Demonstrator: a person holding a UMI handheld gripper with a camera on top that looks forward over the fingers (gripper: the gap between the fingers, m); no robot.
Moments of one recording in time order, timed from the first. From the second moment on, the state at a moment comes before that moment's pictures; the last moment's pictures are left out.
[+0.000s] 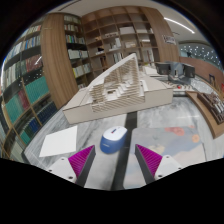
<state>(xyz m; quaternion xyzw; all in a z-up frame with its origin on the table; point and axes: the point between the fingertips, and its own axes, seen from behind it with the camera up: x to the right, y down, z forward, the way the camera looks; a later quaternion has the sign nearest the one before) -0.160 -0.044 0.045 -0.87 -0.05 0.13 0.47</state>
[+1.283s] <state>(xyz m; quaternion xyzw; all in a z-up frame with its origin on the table) -0.083 0.025 0.016 -0.88 0.05 0.11 0.45</state>
